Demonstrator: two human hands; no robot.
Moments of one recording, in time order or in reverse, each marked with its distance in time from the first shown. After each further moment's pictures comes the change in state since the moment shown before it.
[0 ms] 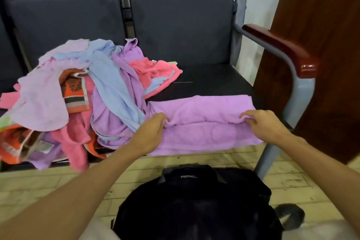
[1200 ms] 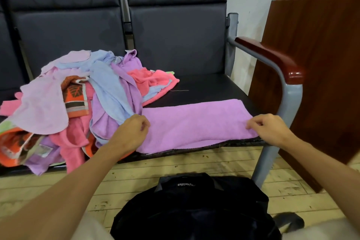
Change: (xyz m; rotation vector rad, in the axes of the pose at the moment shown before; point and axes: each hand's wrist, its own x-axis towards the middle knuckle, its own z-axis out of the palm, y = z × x) left_hand -0.007 -0.009 -0.034 0.163 0.077 -0.115; right_hand -0.015 0.014 -0.020 0.129 -0.030 0.135
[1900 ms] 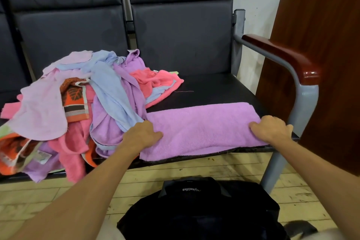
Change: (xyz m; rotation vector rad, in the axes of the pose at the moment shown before) left_hand 0.032 0.012 0.019 0.213 -0.188 -0.301; right_hand 0.037 -0.017 0.028 -0.283 0.105 0.369
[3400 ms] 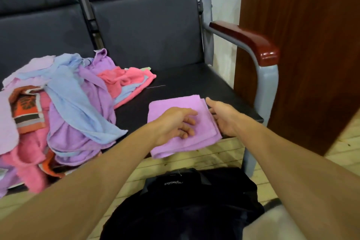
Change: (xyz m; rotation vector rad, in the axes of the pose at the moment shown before) left_hand -0.042 0.160 0.015 -1.042 -0.534 0.030; right_hand -0.003 -0.011 0.000 1.280 -0.595 0.234
